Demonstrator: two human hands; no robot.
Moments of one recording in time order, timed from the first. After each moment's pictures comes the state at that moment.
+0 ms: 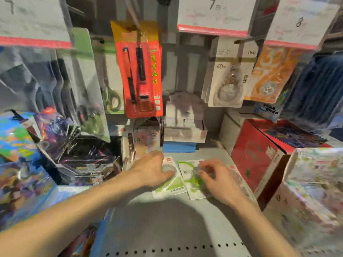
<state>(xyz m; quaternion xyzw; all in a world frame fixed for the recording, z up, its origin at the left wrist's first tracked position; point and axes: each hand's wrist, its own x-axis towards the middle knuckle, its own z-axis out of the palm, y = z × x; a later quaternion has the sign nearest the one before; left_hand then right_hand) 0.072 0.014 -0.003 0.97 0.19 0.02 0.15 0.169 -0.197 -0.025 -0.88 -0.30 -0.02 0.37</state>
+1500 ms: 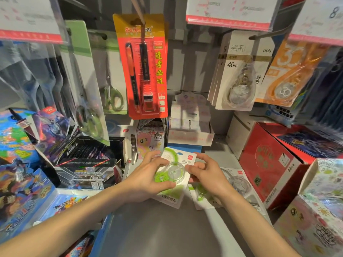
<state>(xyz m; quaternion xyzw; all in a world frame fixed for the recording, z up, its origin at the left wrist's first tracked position) 0.047 0.031 -0.022 0.94 0.10 0.07 0.31 0.178 -0.142 -0.019 -0.70 -0.18 0.25 0.64</state>
